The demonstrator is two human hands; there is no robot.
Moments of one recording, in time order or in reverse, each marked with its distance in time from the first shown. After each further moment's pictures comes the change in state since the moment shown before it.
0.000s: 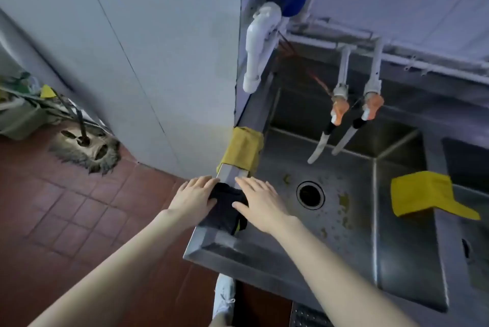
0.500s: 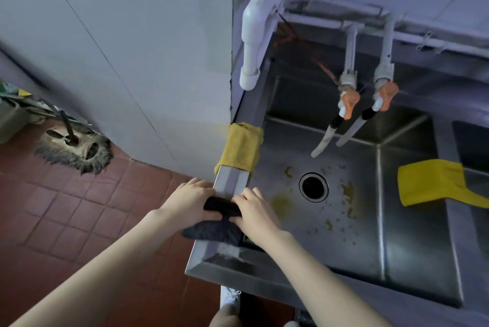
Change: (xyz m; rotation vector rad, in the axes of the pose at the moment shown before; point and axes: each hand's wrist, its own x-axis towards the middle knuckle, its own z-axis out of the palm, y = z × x) left_hand 0.029 -0.017 -0.016 0.036 -0.147 0.171; right_hand 0.019 -0.008 0.034 0.040 0.076 0.040
